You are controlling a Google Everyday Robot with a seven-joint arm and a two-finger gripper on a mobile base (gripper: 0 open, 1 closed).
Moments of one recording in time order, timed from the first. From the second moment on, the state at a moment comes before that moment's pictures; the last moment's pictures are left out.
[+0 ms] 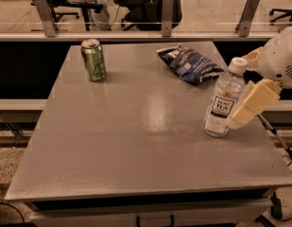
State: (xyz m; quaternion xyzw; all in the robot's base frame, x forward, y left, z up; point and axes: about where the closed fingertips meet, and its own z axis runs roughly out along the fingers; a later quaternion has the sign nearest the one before) arm 0.472 -0.202 0.941 -0.55 0.79 0.08 0.26
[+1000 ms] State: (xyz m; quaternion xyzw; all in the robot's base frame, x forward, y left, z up) arm 0.481 -0.199 0.940 -0.54 0.79 0.12 0.28
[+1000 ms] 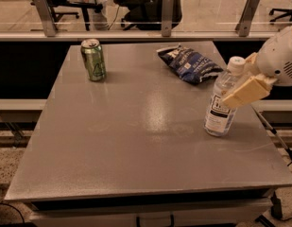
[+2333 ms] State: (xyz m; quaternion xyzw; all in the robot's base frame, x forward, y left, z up) arm 0.559 -0.211 0.957 -0.51 0.79 0.12 0.31
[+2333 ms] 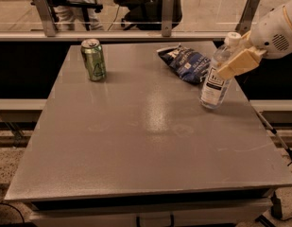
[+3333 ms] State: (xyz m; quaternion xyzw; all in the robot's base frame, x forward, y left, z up) arm 0.590 -0.214 0.940 -0.50 0.80 0.14 0.30
